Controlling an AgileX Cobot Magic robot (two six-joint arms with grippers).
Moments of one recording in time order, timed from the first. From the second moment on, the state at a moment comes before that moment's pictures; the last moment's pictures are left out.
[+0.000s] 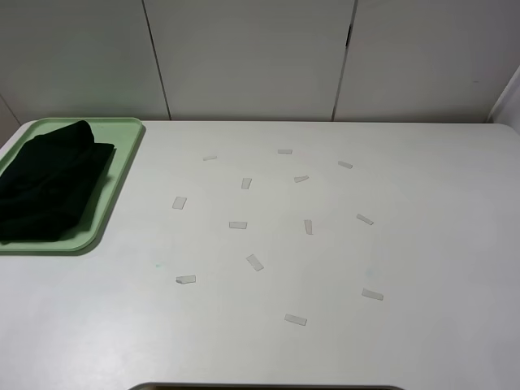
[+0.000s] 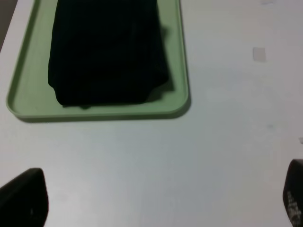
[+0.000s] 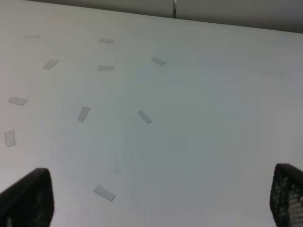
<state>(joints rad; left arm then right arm) -0.06 0.00 -0.50 0.11 1.06 -0.05 0.24 -0.01 -0.49 0.01 1.02 0.04</state>
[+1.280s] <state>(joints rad) -0.06 -0.01 -0.50 0.11 1.06 -0.04 0.24 -0.01 -0.49 0.01 1.02 0.04</state>
